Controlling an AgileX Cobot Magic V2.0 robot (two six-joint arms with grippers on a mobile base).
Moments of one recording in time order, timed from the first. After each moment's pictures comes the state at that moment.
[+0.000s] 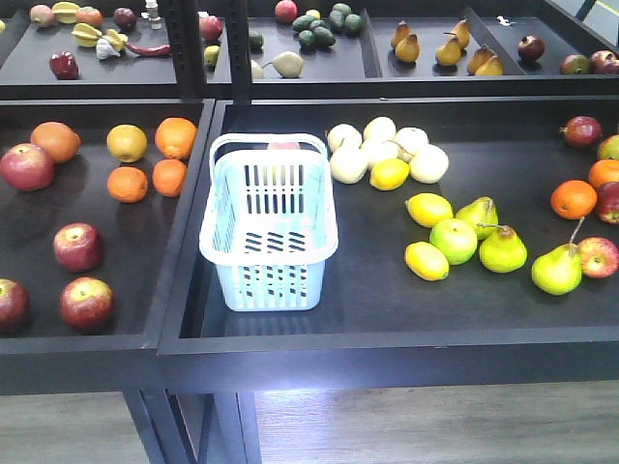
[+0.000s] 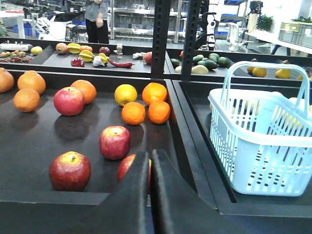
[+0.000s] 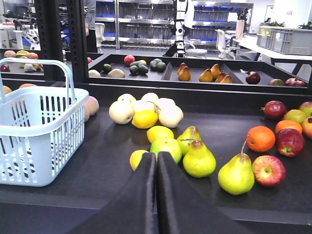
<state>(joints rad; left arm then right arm) 0.04 -0.01 0.02 0.15 0.15 -0.24 0.08 -0.01 0.03 -0.12 0.11 0.02</state>
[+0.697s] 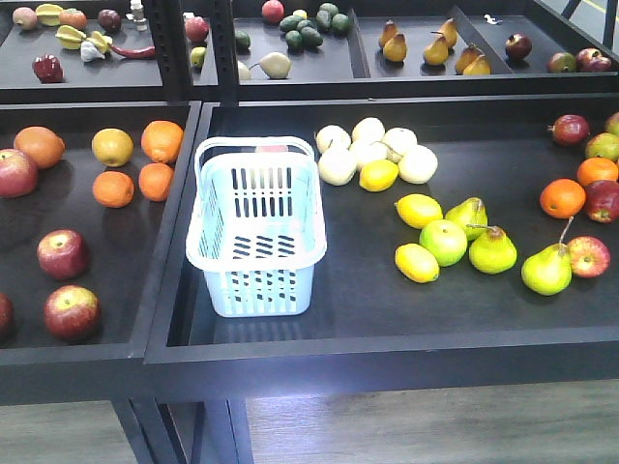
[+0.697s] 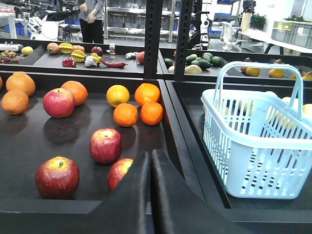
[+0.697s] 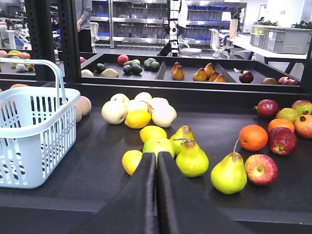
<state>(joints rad) 0.04 -0.01 0.02 0.15 0.15 -0.24 0.08 -0.01 0.03 -0.12 0.11 0.02</state>
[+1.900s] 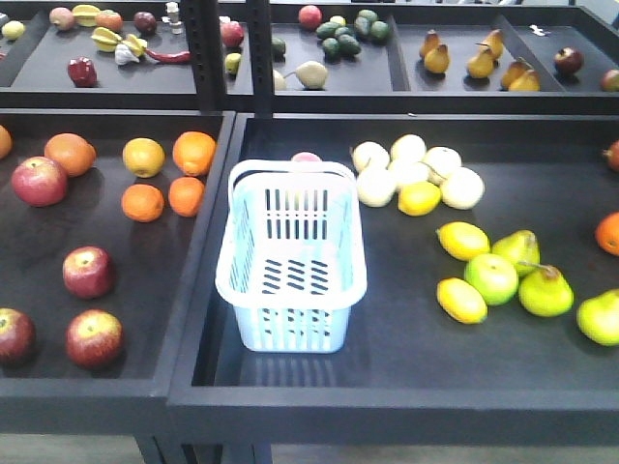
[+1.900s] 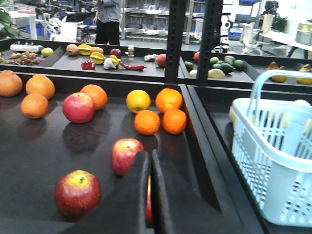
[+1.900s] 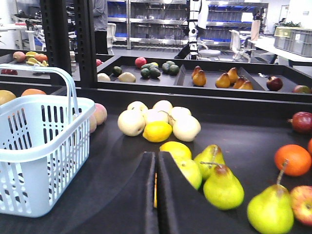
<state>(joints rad) 0.04 -0.01 0.02 0.15 0.15 -0.24 0.08 -0.01 0.03 -0.12 0.11 0.02</state>
